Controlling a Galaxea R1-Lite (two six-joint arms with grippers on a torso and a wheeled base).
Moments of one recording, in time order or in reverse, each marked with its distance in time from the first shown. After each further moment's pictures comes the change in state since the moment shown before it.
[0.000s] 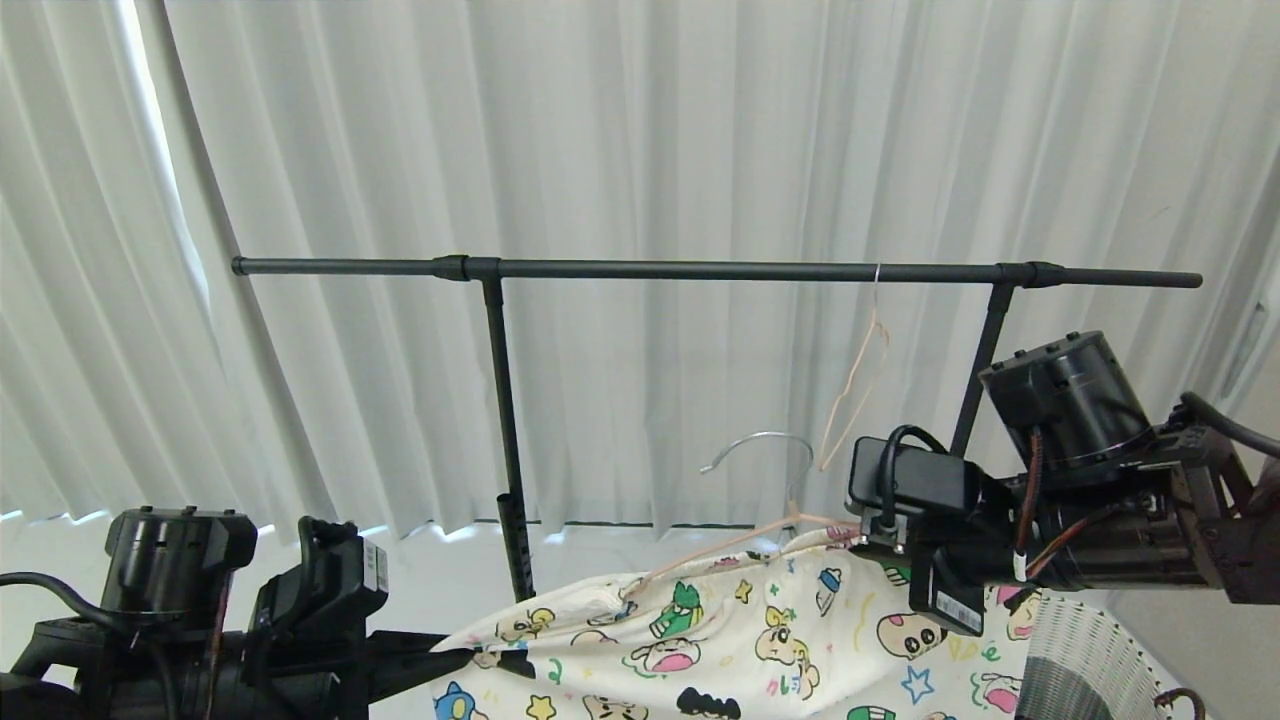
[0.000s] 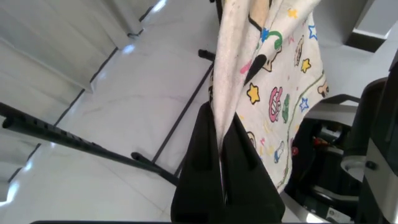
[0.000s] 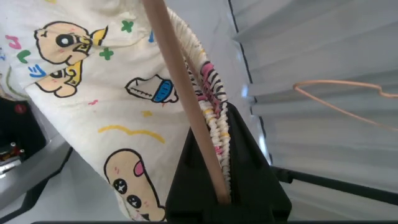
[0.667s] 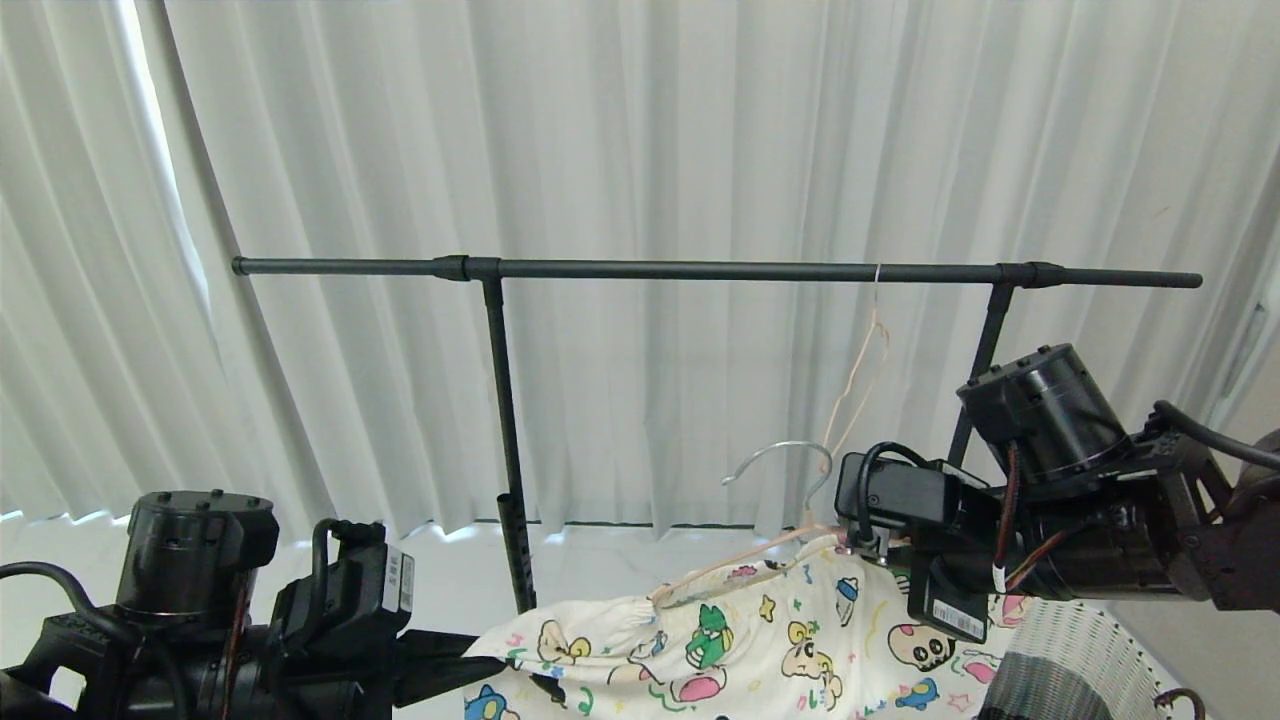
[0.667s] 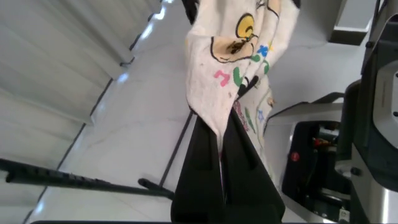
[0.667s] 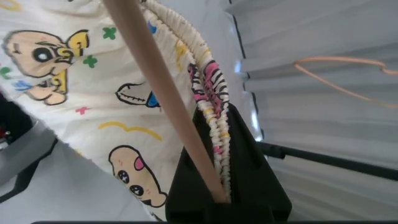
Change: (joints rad) left arm -0.149 -0.057 -0.032 0.000 0.002 0.000; right arm 0.031 0.019 -0.016 0.062 -0.135 0.007
